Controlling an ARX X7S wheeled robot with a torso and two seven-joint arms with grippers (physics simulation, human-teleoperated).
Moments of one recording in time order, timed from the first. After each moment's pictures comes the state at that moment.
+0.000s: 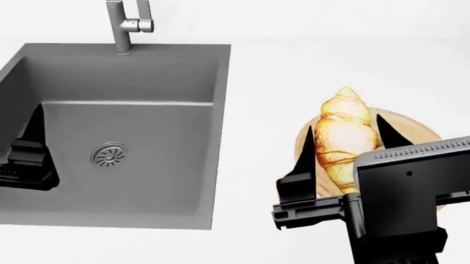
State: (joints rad) left arm -0.57 -0.33 -0.04 0.76 -0.39 -1.16 -0.20; right arm 0.47 0.38 -0.02 -0.85 0.34 1.09 0.15
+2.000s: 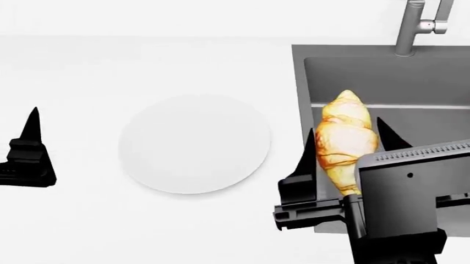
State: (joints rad) left arm -0.55 -0.34 -0.03 0.69 -0.40 -1.11 -0.23; right arm 0.45 0.39 -0.02 -0.82 0.37 1.06 0.18
